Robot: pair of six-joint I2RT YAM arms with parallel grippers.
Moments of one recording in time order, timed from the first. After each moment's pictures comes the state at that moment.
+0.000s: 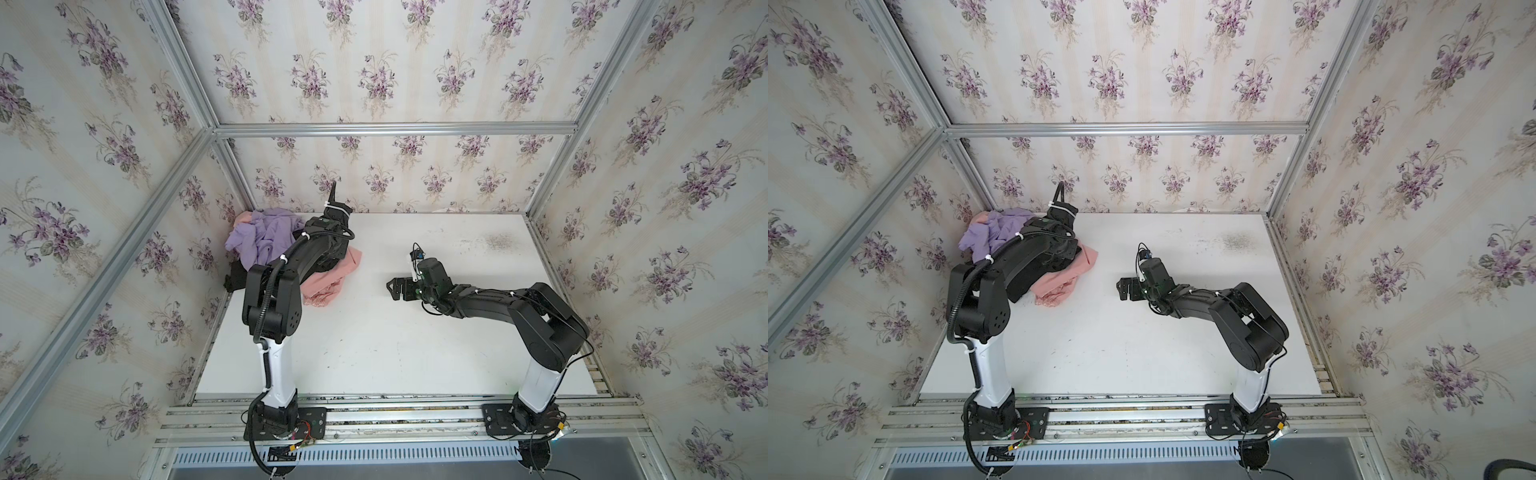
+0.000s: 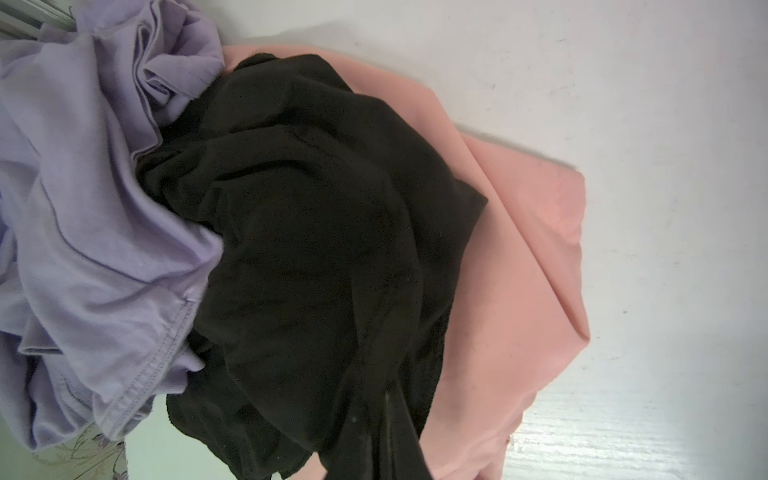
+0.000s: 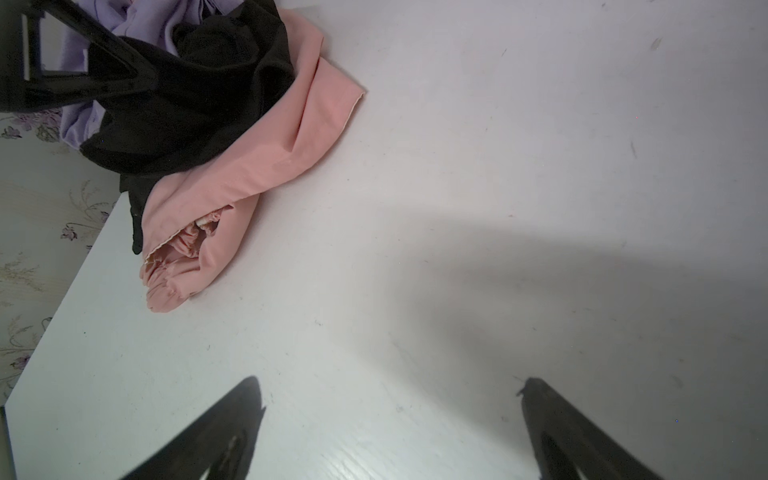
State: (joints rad) left arm -0.25 2.03 1.72 -0.84 -0.35 -0.01; right arm 0.63 1.81 0.95 0.21 -0.12 0.49
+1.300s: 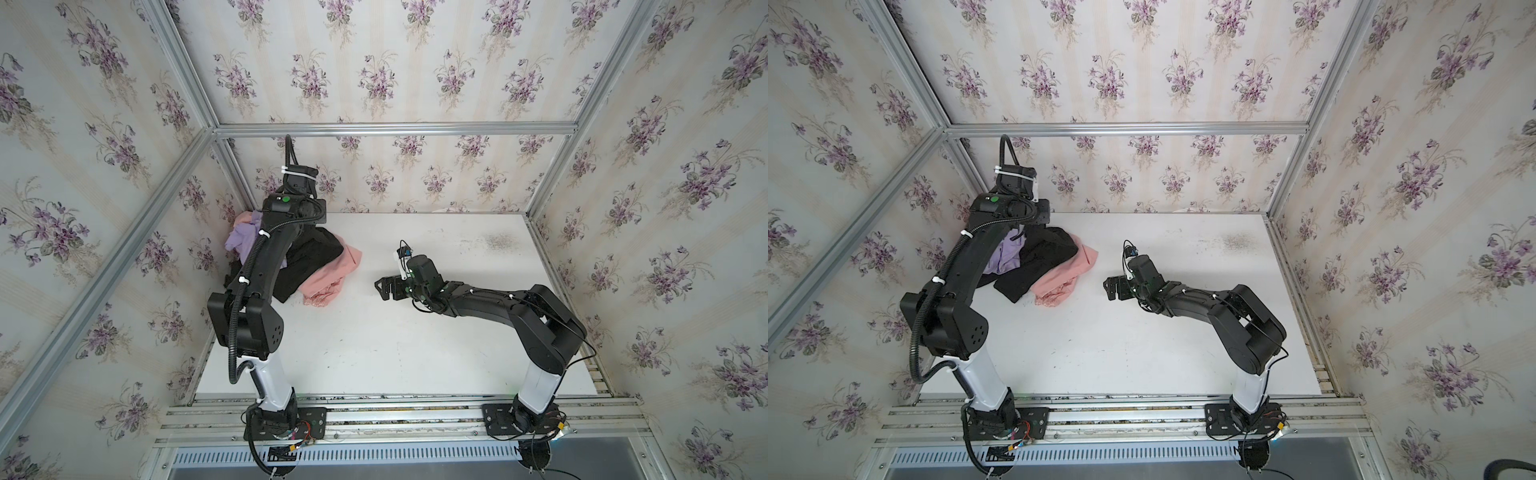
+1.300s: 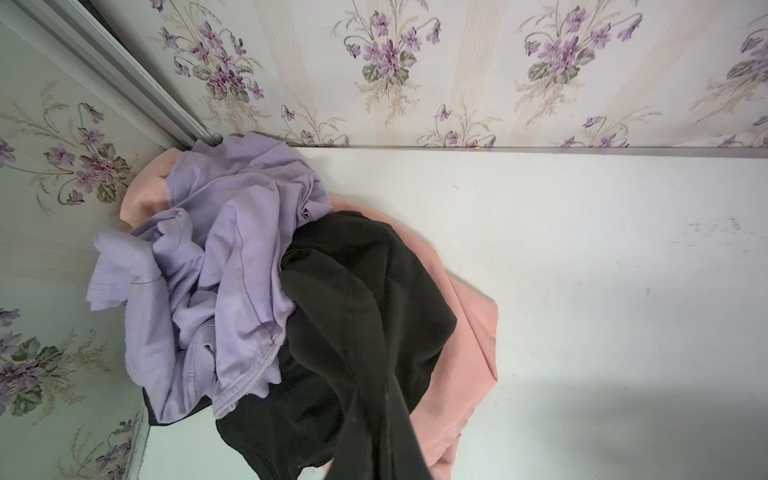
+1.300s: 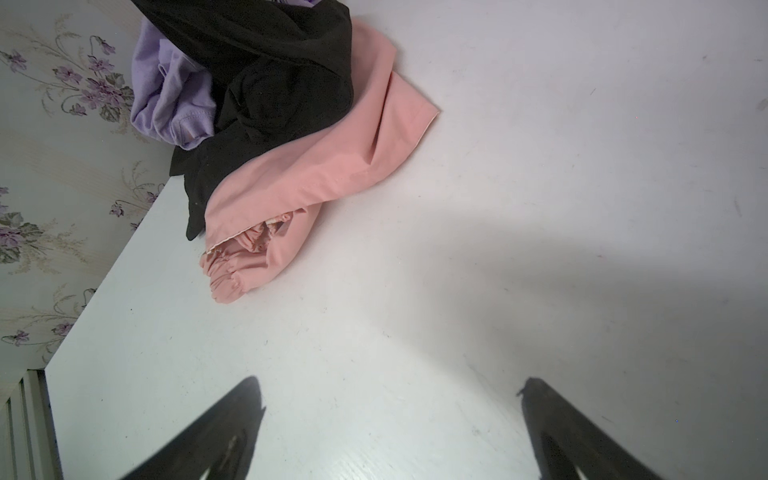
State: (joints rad) left arm -0.13 1.85 1.98 -0.92 -0.20 -0.10; right arm 0.70 1.81 1.04 0.15 -0.11 0.46
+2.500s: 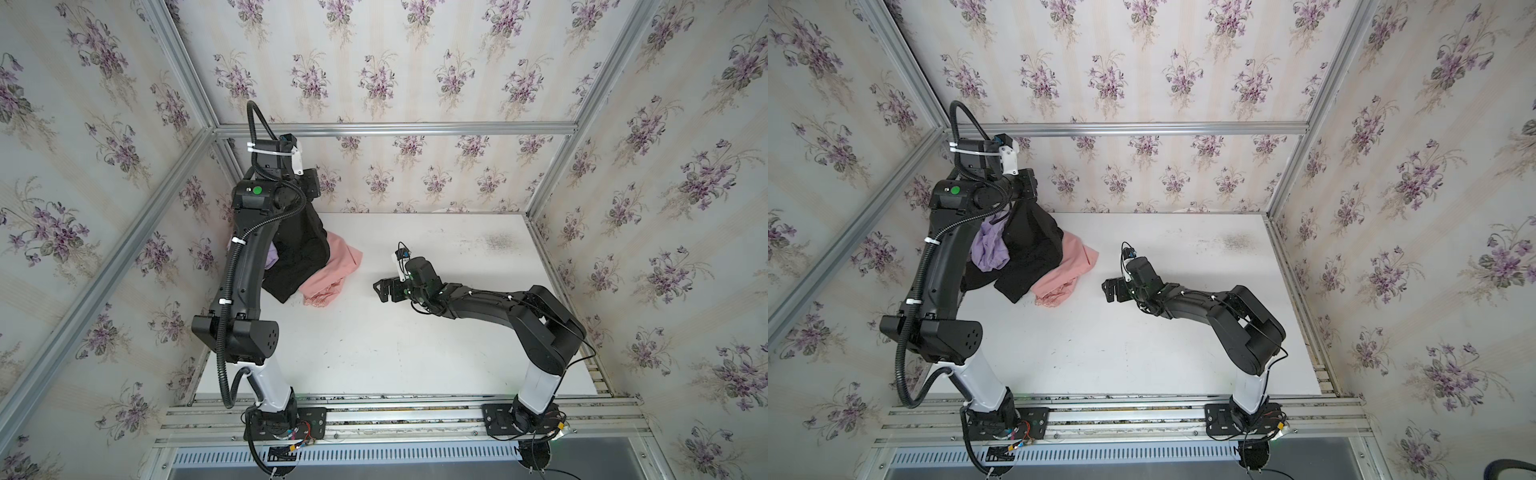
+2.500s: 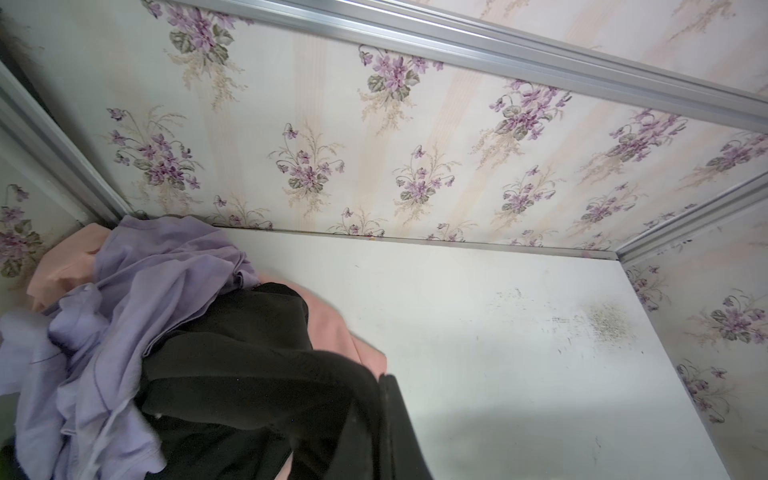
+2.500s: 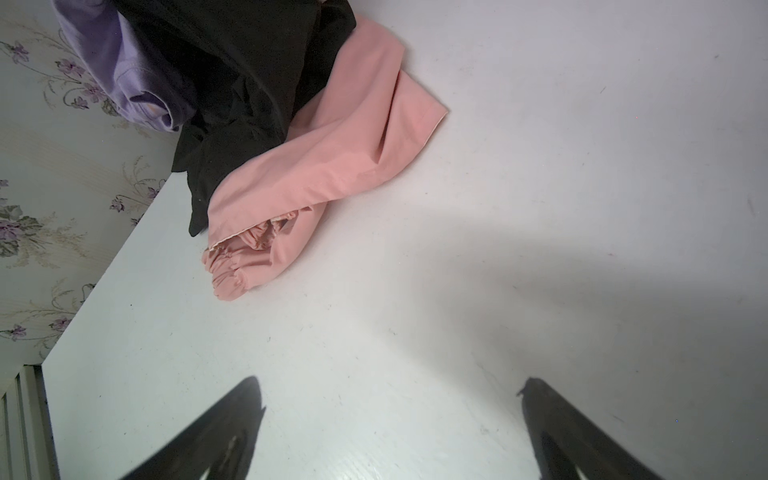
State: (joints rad) left arm -0.10 1.80 2.23 -0.96 0.08 -0.21; right arm 0.72 1.81 1.03 0.17 -0.10 0.45
